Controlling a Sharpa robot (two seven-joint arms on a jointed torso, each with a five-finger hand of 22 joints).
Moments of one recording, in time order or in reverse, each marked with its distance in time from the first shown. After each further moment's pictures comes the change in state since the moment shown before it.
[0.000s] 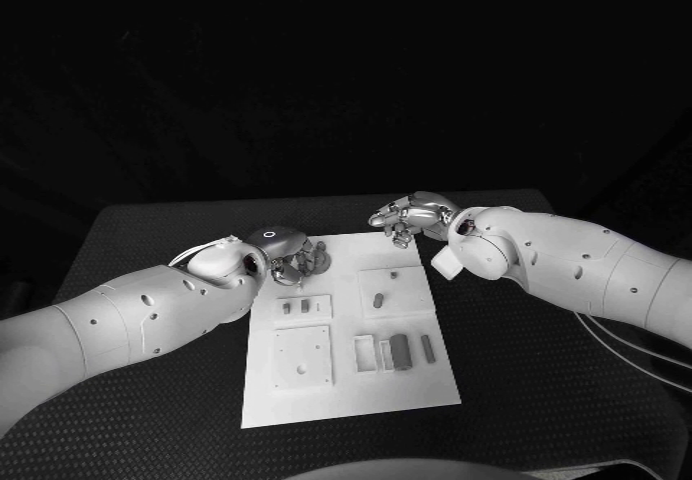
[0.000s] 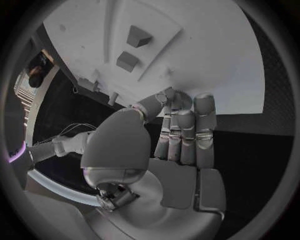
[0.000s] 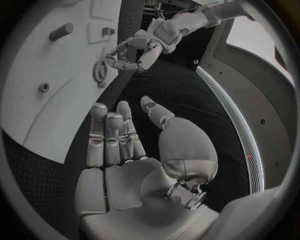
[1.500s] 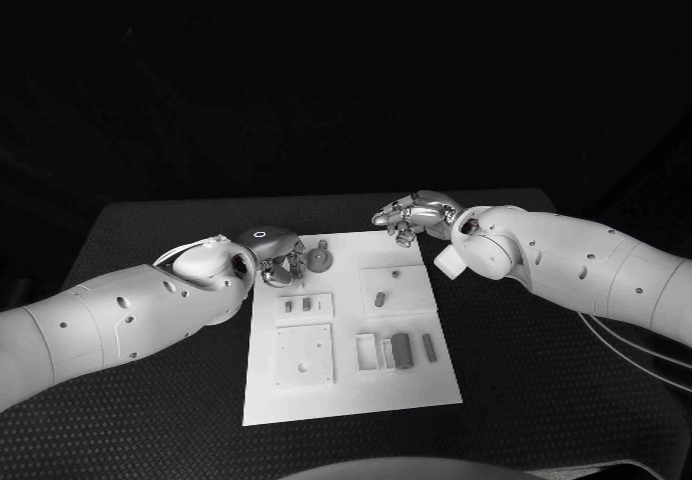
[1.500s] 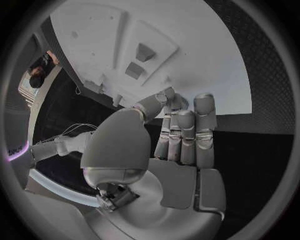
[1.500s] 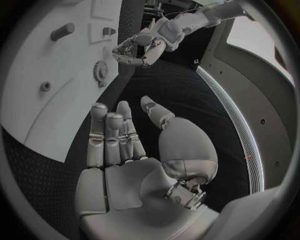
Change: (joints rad) left arm 0.018 -0.084 -0.012 0.103 -0.010 0.023 -0.025; left_hand -0.002 -0.001 -0.001 -0.002 -0.004 0.003 -0.003 0.000 0.002 0.002 0.002 -0.001 0.003 0.002 0.002 0.004 0.000 0.000 -0.002 0.002 0.000 0.000; right arm 0.000 -0.003 0.000 0.000 0.000 0.000 0.000; right_hand 0.000 0.000 0.000 0.000 0.000 0.000 0.001 0.000 0.000 0.000 0.000 0.000 -0.001 0.000 0.000 0.000 0.000 0.000 0.002 -0.002 0.000 0.000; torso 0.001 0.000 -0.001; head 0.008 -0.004
